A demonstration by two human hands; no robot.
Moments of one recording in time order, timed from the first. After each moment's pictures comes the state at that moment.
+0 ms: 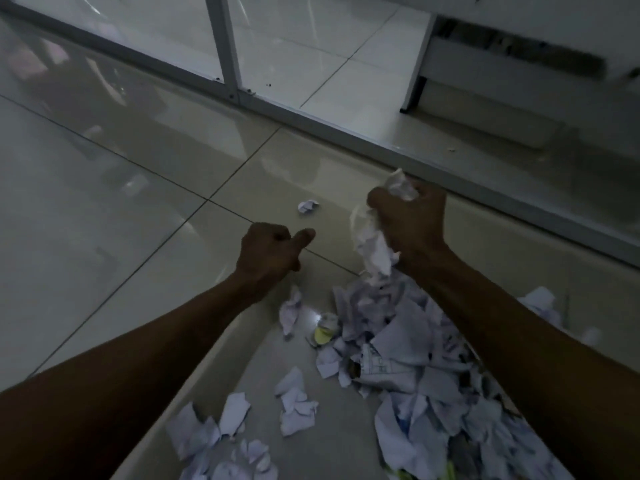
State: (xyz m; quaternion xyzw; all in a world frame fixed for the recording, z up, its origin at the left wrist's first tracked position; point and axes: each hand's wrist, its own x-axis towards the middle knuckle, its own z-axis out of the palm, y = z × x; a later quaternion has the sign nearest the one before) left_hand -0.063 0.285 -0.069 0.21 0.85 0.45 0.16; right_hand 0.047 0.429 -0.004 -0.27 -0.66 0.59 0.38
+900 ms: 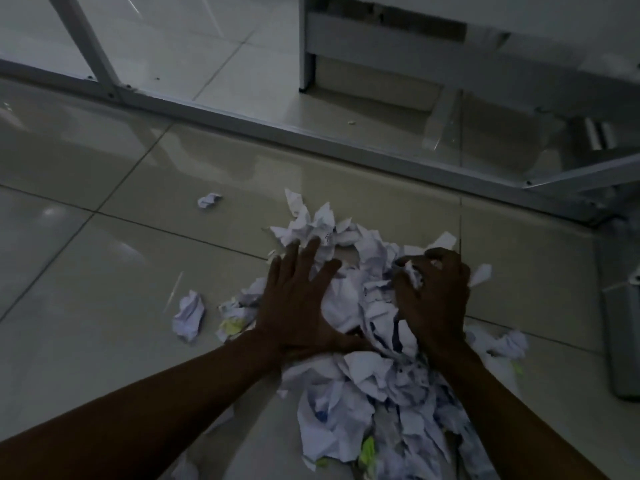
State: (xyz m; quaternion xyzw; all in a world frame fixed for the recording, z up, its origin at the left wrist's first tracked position) left_hand 0.083 0.338 -0.112 0.60 0.78 0.19 0.05; right_hand 0.247 0.462 -0.089 -0.52 -0.78 0.22 0.25
